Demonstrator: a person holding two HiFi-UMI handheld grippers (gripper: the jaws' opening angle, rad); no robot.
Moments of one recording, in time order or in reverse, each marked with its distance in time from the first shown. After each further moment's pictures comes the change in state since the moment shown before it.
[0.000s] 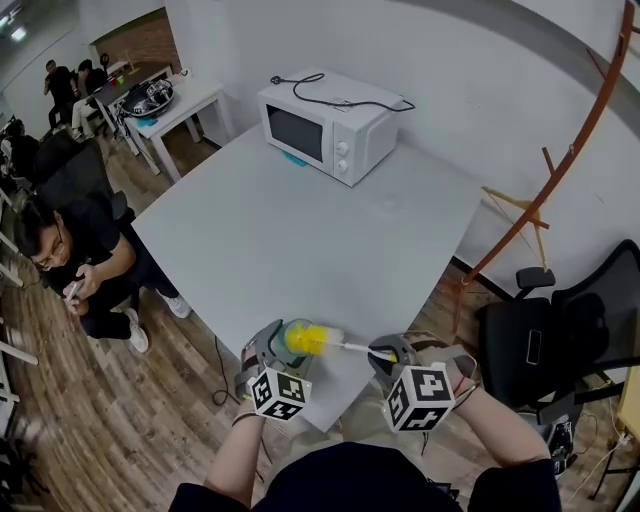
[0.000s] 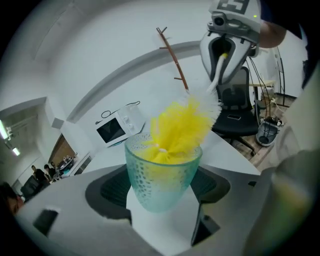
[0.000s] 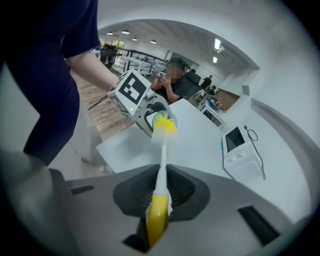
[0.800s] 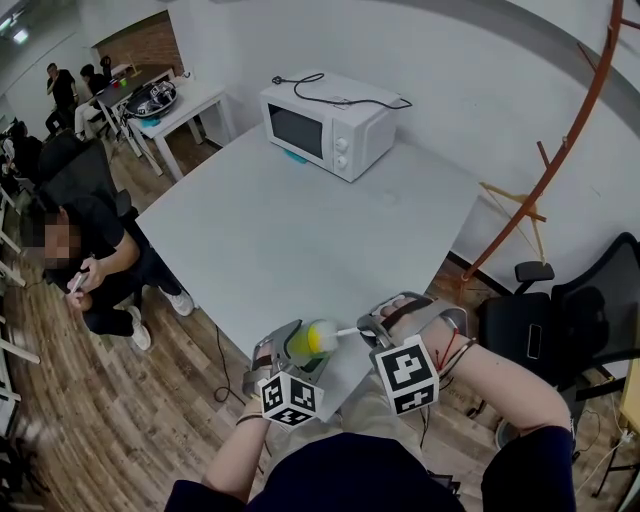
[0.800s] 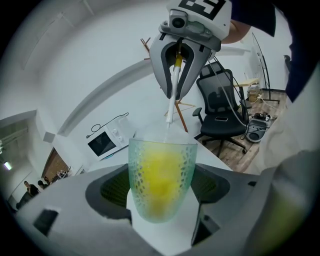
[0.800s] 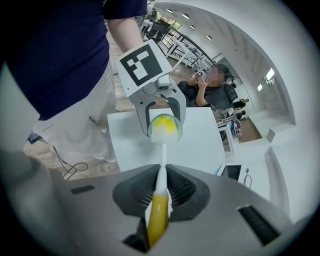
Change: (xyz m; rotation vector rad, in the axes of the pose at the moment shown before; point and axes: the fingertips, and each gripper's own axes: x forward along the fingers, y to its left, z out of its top) left arm -0.027 -0.042 0.033 0.113 -0.083 -0.070; right arm -0.002 -0.010 0.019 -0.575 0.124 0.008
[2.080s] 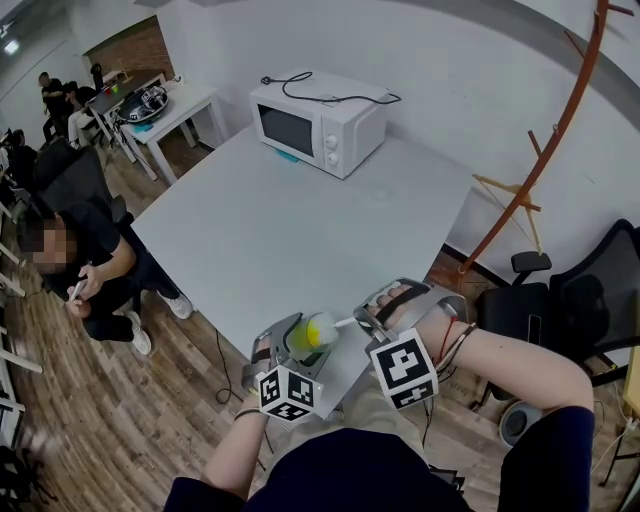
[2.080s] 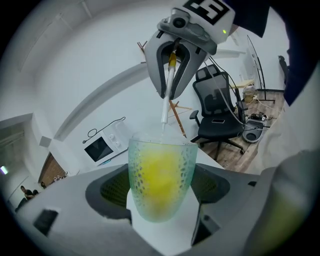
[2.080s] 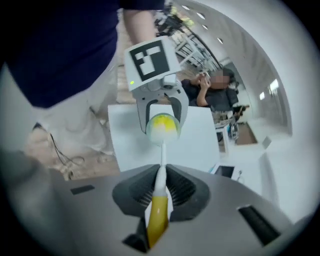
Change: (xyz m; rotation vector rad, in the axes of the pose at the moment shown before) left arm 0.003 0.000 0.017 0.028 -0.037 -0.031; right arm -0.012 -0.008 -0.008 -0.064 0.051 -0.034
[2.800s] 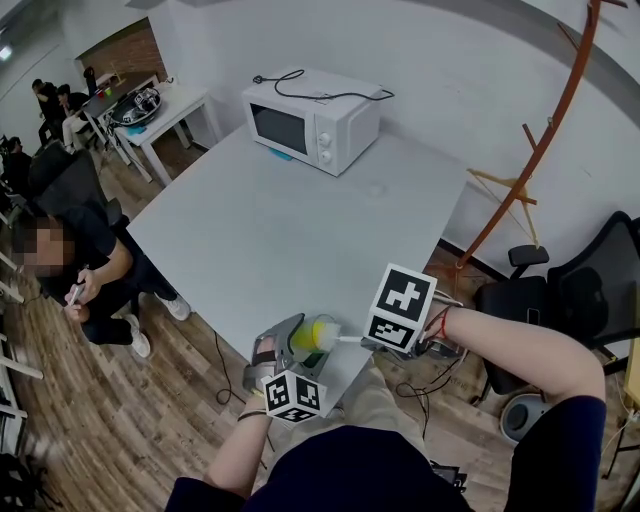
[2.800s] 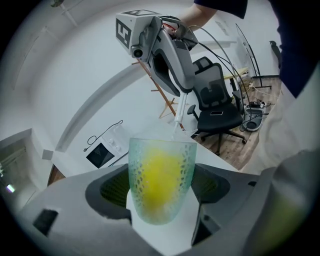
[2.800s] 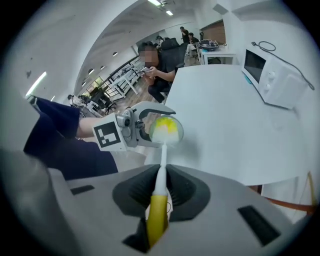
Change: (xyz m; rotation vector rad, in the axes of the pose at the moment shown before) left arm 0.002 -0.008 0.007 0.106 0.018 0.033; right arm -0.006 0.041 0.005 1.171 -0.159 0.738
